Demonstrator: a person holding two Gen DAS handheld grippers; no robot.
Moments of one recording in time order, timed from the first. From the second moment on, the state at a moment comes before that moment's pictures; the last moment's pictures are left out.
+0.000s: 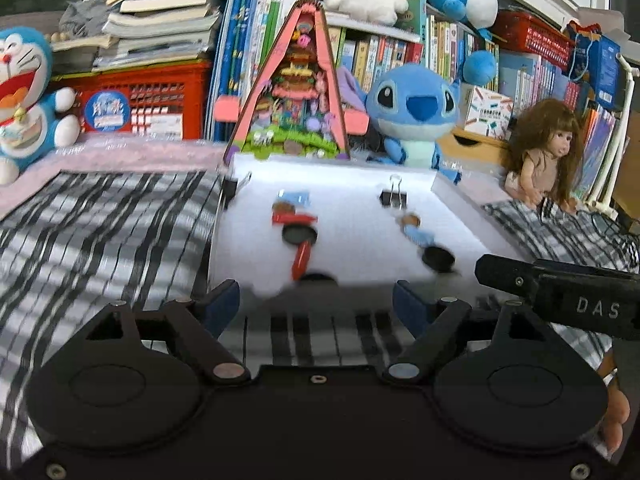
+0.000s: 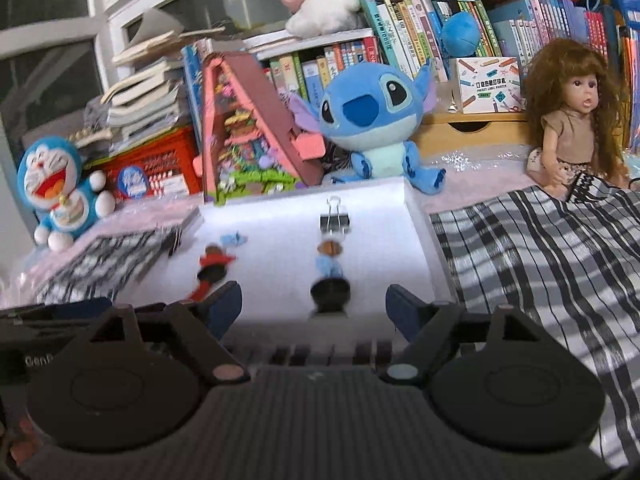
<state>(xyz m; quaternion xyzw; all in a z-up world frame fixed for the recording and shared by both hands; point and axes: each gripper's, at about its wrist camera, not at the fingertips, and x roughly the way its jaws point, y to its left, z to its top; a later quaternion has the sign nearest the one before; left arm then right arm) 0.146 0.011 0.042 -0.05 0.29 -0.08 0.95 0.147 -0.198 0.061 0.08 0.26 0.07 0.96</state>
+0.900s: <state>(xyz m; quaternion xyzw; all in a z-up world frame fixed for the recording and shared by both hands) 0.140 0.014 0.005 -0.05 0.31 -0.05 0.95 0.143 -0.176 0.009 0.00 0.34 0.03 0.94</state>
